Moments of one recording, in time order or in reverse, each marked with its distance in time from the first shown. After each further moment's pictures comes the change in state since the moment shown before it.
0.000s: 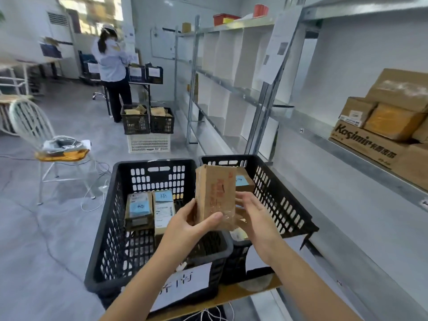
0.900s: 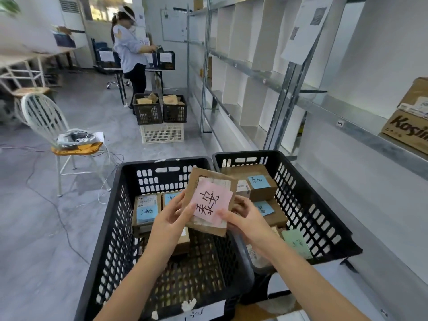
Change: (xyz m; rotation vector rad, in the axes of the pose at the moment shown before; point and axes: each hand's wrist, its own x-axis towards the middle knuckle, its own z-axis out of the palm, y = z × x) left_hand 0.090 -0.042 -0.037 -0.200 0.156 -0.025; right_hand 0.120 0.043 0.017 0.074 -0.164 0.166
